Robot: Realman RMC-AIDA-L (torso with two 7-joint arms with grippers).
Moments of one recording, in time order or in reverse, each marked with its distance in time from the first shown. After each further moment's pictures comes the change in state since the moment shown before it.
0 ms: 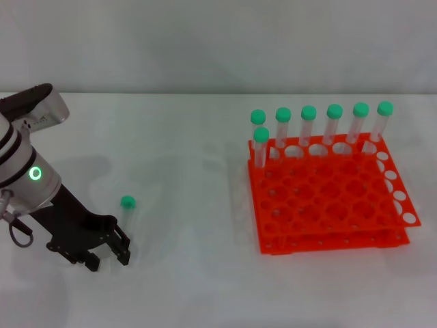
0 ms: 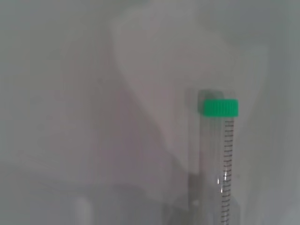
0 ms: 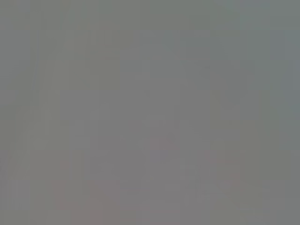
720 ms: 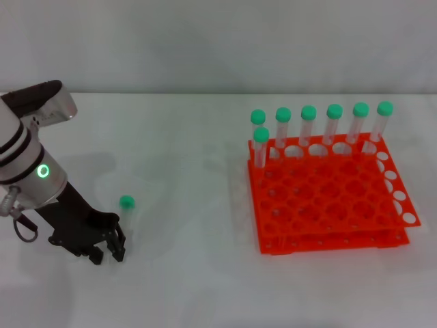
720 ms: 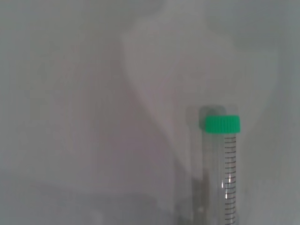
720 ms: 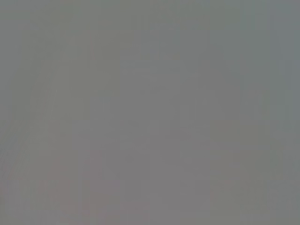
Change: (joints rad) left arm -0.027 -0.002 0.026 -0.032 0.023 -0.051 0.005; right arm 0.013 0.003 -0.001 -0.001 0.000 0.002 0.000
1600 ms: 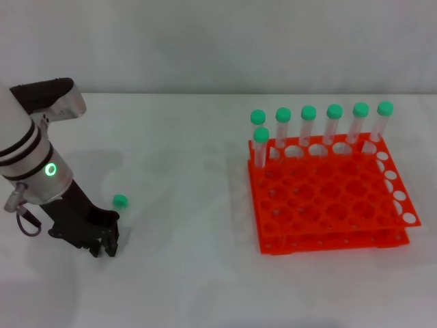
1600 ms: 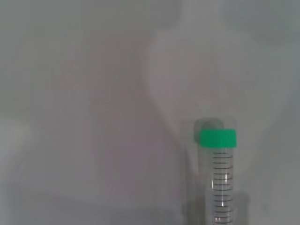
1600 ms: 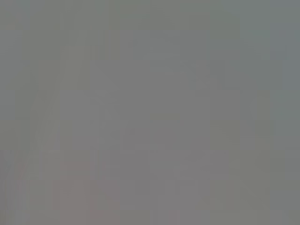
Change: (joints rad) left arm -0.029 -0.004 0.058 -0.035 0.025 -0.063 0.002; right arm 0.020 0.017 -0.002 0.000 0.000 0.006 0.000
